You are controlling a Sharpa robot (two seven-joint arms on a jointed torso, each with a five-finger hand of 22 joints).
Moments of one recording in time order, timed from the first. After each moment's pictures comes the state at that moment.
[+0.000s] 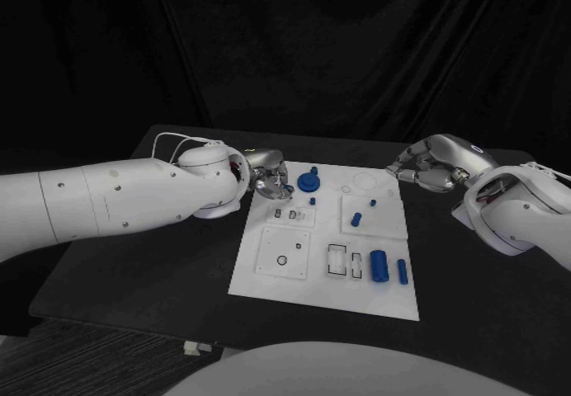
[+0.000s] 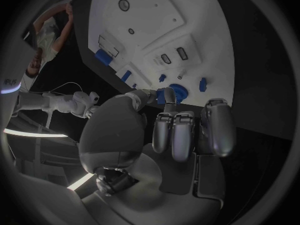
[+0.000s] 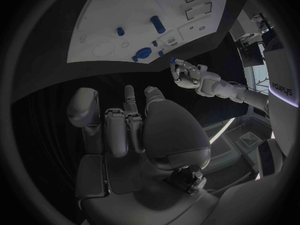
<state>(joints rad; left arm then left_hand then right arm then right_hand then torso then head) 1.35 -0.76 -0.21 1.52 -1.24 -0.09 -0.32 1.15 -0.16 0.54 0.20 0.54 0.98 0.05 0.35 1.18 1.46 -0.06 1.54 1.31 1.47 -0.10 1.56 1.31 0.06 1.46 0.00 1.28 1.29 1.31 -0.96 -0.21 1.60 -1.35 -0.51 -0.10 1.29 0.06 -0.11 0.28 0.56 0.95 0.10 0.27 0.30 1.47 0.02 1.55 1.31 1.47 -0.05 1.47 1.30 0.09 1.40 0.06 1.03 1.29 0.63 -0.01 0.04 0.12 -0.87</state>
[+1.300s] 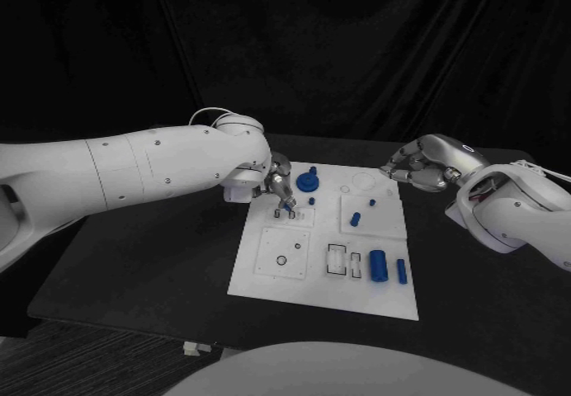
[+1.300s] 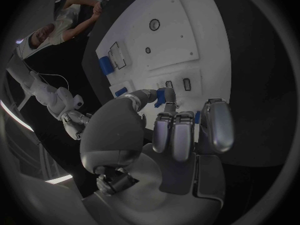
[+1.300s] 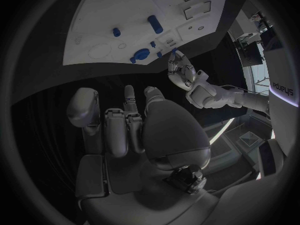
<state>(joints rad) 1.41 -0.57 -0.21 1.34 -0.97 0.30 -0.59 1.11 -0.11 0.53 0.13 0.54 0.98 0.05 0.35 1.18 1.46 -0.06 1.52 1.31 1.47 -0.10 1.56 1.31 0.06 1.44 0.00 1.27 1.29 1.31 -0.94 -0.21 1.59 -1.34 -0.50 -0.10 1.30 0.06 -0.11 0.28 0.56 0.95 0.10 0.27 0.30 1.47 0.02 1.55 1.31 1.47 -0.05 1.47 1.30 0.09 1.40 0.06 1.03 1.29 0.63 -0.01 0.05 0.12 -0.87</state>
